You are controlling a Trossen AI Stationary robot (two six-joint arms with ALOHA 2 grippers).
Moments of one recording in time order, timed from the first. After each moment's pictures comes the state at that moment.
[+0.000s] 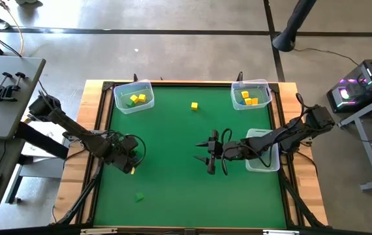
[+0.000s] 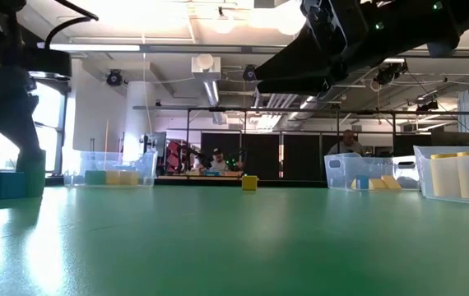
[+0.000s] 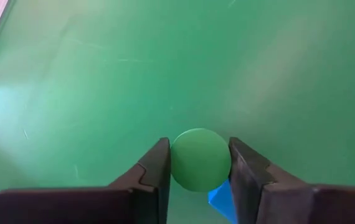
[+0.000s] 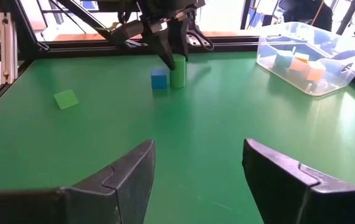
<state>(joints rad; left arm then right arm) -0.54 1.19 0.60 -0.89 -0.49 -1.14 0.28 1.57 0.68 0.54 0.38 0.11</state>
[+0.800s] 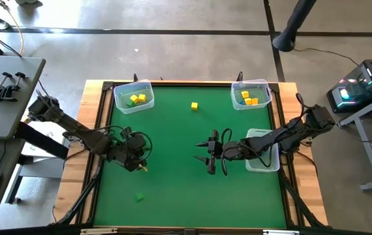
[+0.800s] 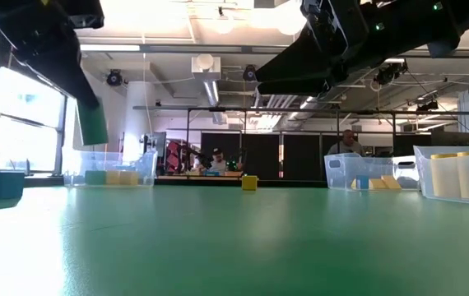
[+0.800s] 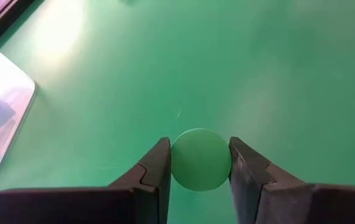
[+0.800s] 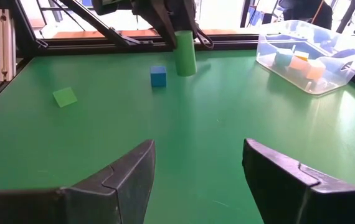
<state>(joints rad) -0.50 1.19 0.77 -0.78 -0.66 -0.82 0.28 1.57 0.68 0.54 0.38 0.11</state>
